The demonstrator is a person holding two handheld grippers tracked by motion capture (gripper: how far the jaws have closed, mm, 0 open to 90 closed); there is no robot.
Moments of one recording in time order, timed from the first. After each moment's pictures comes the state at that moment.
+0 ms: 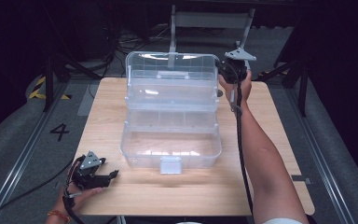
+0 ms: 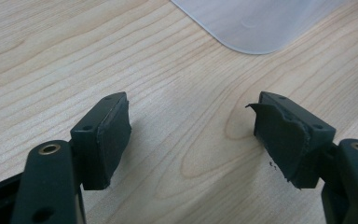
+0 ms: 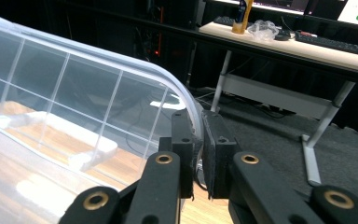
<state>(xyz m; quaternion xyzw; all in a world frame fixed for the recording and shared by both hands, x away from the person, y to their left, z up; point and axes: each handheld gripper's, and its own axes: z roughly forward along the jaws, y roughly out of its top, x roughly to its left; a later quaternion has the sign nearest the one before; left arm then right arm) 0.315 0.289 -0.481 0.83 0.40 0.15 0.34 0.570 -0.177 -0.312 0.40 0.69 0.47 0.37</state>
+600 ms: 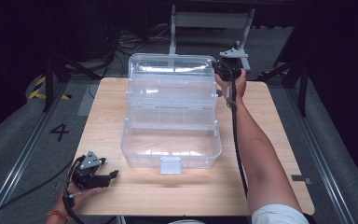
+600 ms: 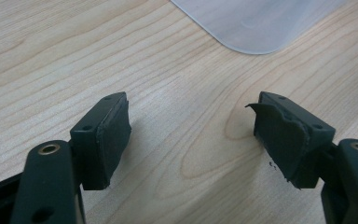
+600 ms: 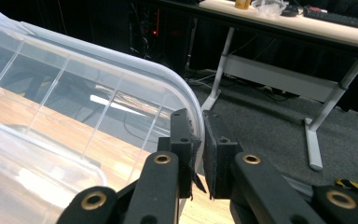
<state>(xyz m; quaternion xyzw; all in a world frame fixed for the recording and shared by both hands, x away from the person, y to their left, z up) 0.315 0.290 -0.481 0.83 0.40 0.15 0.34 0.609 -0.175 -0.338 0.42 0.71 0.45 0.35</state>
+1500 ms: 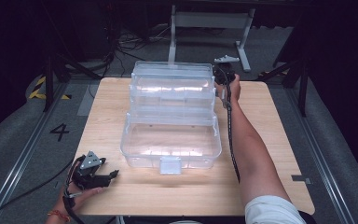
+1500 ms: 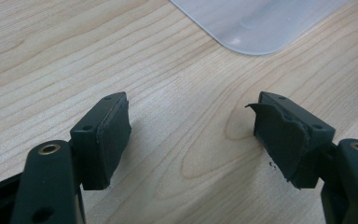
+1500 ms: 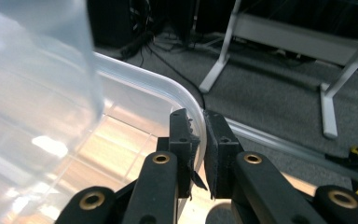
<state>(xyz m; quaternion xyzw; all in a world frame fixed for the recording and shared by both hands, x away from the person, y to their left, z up) 0.315 0.289 -0.482 0.83 0.40 0.15 0.35 0.645 -0.173 -0.387 0.45 0.74 0.40 0.30</state>
